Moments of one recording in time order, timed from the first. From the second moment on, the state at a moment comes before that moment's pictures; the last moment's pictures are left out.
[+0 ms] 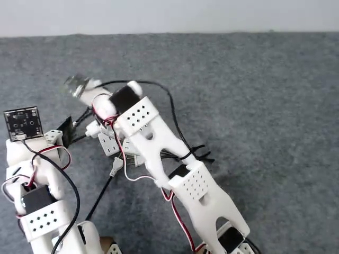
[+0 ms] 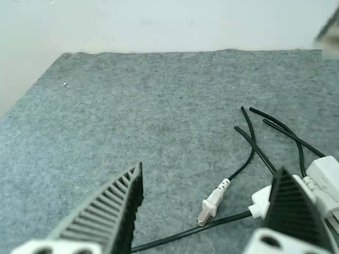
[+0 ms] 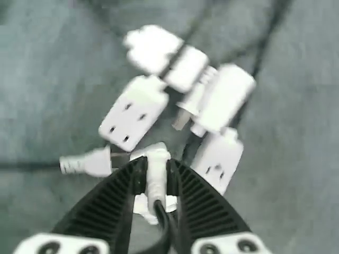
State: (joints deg) left arm -29.9 -62.5 65.9 36.7 -5.4; right arm -44.4 53.0 -74.8 100.6 13.1
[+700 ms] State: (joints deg) left arm -33.9 -62.5 65.9 38.3 -4.8; right arm -43.3 61.0 -74.8 100.7 -25.8
